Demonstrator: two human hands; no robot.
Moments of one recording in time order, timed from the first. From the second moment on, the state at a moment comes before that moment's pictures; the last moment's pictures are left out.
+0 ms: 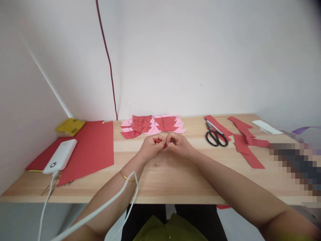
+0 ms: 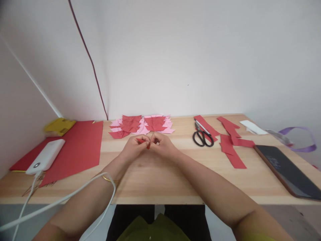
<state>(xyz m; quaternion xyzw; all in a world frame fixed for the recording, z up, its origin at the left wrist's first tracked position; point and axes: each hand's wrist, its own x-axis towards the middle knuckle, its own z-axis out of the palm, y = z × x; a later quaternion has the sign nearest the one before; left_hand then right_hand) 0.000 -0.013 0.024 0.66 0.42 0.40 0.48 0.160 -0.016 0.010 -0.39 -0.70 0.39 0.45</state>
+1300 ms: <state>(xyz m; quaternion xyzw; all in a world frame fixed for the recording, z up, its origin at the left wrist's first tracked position) -0.007 -0.004 0.017 0.66 0.38 0.43 0.48 0.163 -0.012 0.010 -0.36 -0.68 0.46 0.45</state>
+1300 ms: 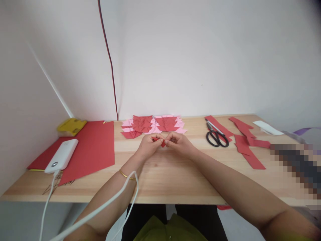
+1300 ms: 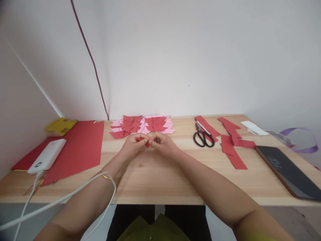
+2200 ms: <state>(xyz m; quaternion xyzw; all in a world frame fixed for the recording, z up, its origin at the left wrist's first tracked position) -0.006 -0.002 0.015 0.65 0.36 0.48 0.47 0.162 -0.011 0.005 -0.37 -0.76 0.24 0.48</state>
